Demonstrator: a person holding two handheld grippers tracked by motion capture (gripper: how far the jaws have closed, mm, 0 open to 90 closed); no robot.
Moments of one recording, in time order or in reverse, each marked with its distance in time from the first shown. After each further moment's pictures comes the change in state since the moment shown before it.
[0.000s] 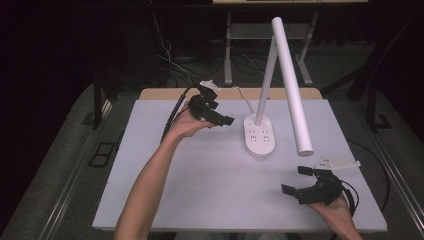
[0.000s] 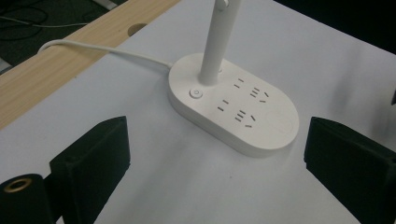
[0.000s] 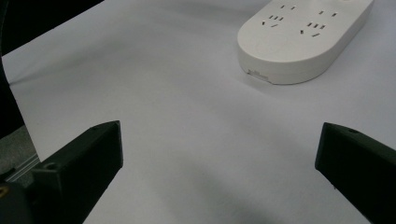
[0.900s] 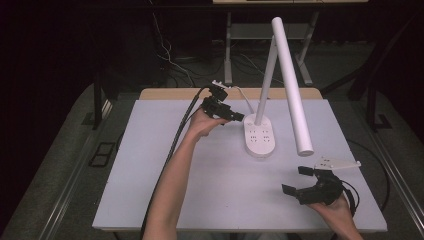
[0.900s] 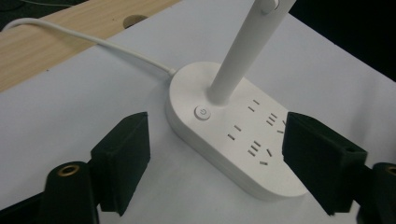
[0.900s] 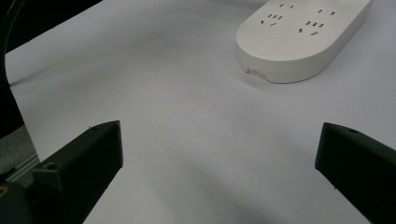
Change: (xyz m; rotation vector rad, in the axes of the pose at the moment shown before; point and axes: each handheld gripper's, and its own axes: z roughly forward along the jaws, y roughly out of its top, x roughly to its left) left arm 0.018 0.004 0.055 -0.009 -0.034 -0.123; right arm -0.001 -0.001 -0.001 0.003 0.003 0.001
